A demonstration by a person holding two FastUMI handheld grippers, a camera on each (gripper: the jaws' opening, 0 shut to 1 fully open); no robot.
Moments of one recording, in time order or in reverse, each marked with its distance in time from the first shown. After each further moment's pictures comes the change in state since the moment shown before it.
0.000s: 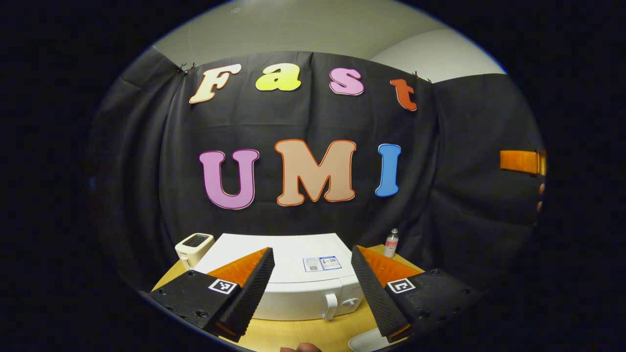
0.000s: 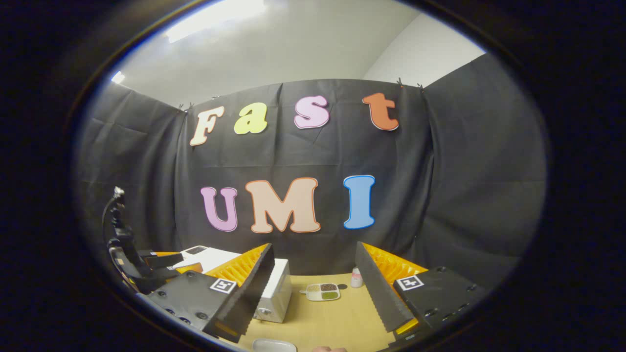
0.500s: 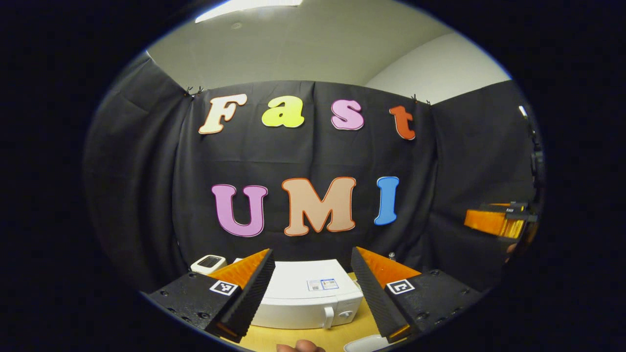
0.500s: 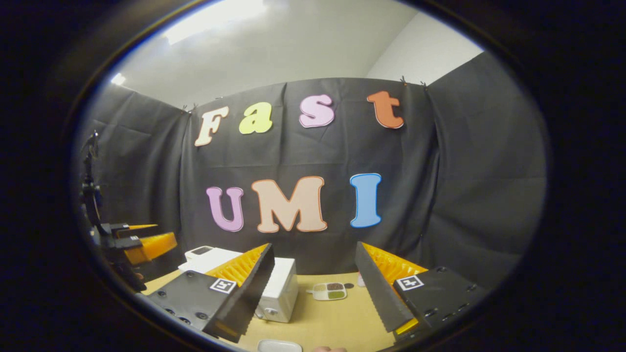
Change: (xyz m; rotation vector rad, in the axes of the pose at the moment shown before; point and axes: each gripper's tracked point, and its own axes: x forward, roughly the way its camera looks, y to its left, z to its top) left arm -0.059 -0.002 0.089 -0.002 -0.144 0.039; right arm 0.000 0.013 -0.008 0.016 0.015 0.034
